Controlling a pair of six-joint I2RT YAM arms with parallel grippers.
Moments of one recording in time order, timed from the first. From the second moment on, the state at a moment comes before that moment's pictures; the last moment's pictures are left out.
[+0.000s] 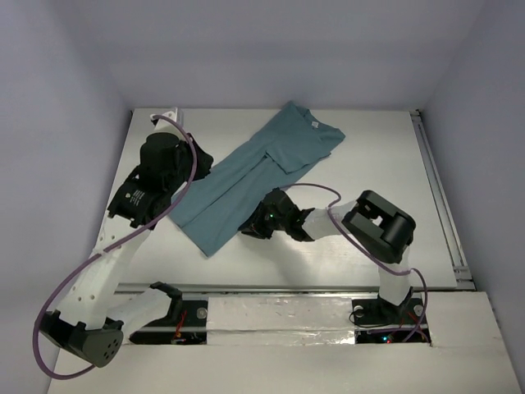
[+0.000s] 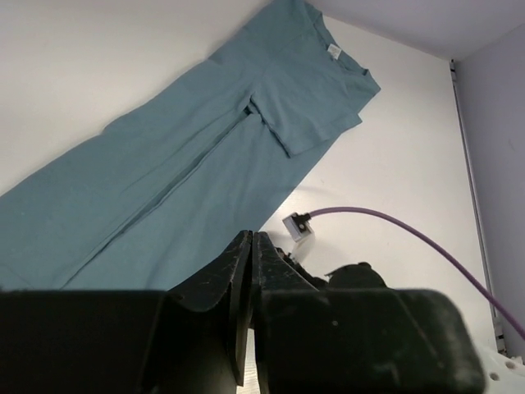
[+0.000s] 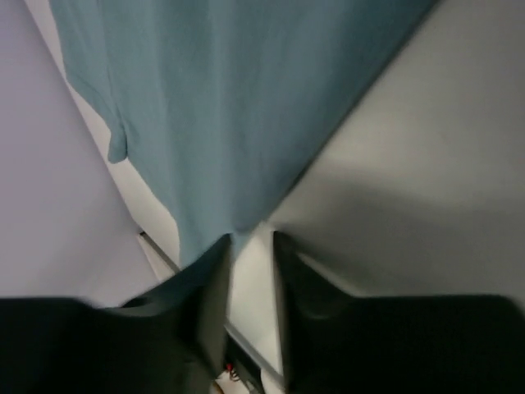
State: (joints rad) left arm -0.42 1.03 1.25 -0.61 -0.10 -0.56; right arm 0.89 1.92 0.94 0.31 -0.12 1.33
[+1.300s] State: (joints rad) left arm -0.33 2.41 2.02 -0.37 0.15 -0.42; right arm 0.61 0.86 0.64 -0.62 0.05 1.00
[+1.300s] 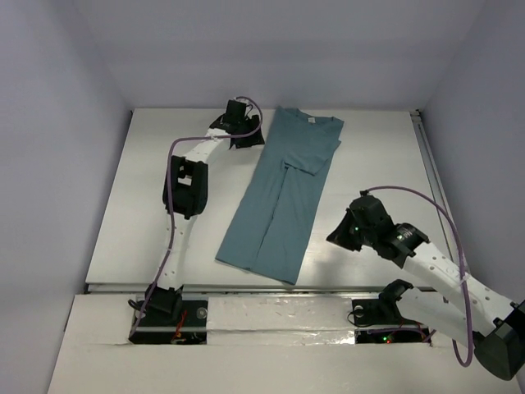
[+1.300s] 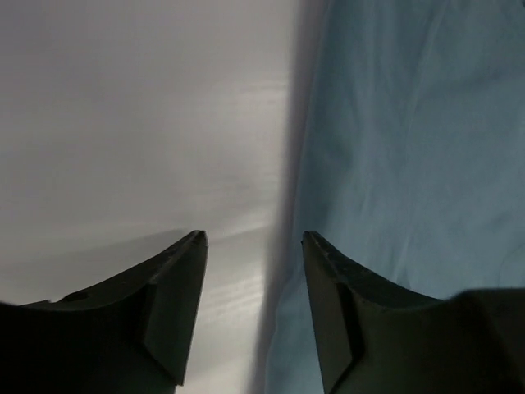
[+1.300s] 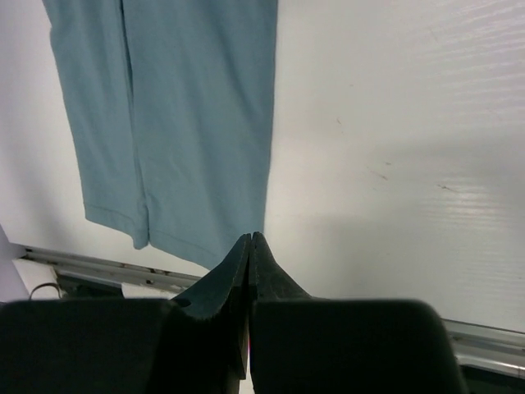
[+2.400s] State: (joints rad) left arm -0.24 2.57 1.98 0.14 0.26 -0.88; right arm 0.61 0.89 0.59 -0.68 -0.02 0.95
